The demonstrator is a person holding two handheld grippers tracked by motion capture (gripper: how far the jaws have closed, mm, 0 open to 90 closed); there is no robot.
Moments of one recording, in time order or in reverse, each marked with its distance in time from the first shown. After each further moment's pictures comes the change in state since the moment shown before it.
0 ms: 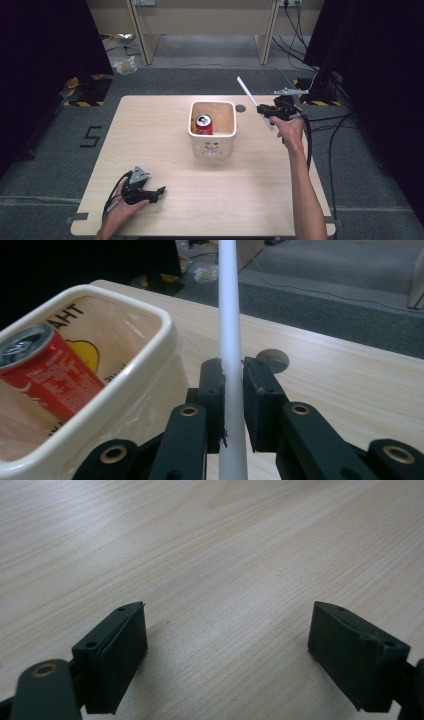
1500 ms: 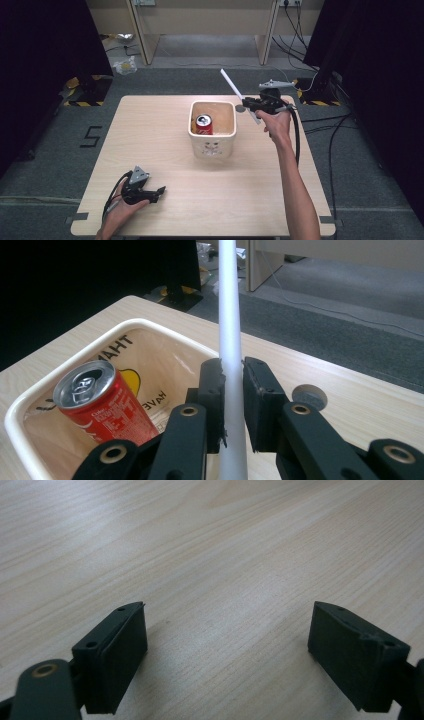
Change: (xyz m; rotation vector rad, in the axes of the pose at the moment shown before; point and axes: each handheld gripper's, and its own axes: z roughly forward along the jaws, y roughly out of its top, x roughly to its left) left arm 0.000 0.000 0.000 0.000 0.000 0.000; right arm 0.042 0.031 0.011 -0.037 0.056 -0.054
